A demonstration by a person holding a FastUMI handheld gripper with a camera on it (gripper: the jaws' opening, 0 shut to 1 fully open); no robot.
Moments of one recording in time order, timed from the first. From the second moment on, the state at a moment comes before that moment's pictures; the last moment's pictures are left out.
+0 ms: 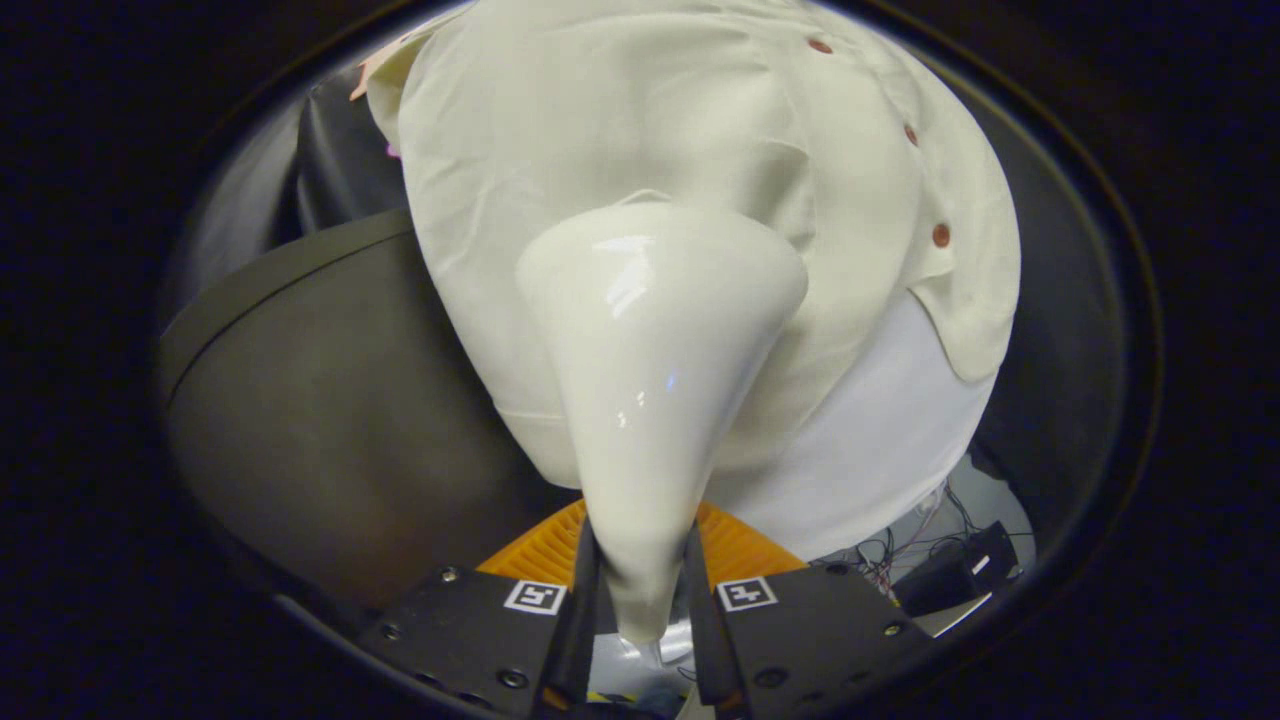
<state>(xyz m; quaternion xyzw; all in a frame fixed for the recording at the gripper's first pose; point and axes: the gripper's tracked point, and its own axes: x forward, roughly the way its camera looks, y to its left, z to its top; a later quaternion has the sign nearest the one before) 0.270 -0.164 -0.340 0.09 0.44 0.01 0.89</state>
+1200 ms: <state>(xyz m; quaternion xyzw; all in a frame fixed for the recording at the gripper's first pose) 0.386 -0.293 -0.080 0.12 0.26 -0.06 0.96</state>
